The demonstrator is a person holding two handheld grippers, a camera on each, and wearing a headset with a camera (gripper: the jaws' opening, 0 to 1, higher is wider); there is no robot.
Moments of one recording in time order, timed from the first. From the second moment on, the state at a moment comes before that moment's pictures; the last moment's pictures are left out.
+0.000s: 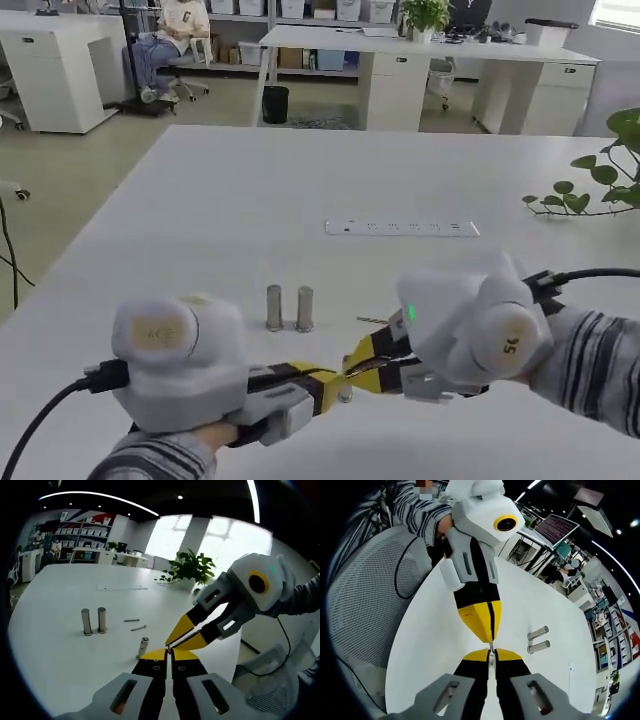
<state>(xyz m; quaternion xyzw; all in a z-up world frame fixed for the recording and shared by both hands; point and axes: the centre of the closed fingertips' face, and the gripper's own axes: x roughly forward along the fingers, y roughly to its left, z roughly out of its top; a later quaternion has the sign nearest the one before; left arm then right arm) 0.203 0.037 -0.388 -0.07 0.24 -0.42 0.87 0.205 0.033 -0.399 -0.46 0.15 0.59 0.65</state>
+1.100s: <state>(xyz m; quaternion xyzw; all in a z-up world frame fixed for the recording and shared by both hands) 0.189 0.031 -0.390 0.02 0.21 -0.47 0.85 0.191 0.025 -0.404 -0.44 0.17 0.60 0.64</state>
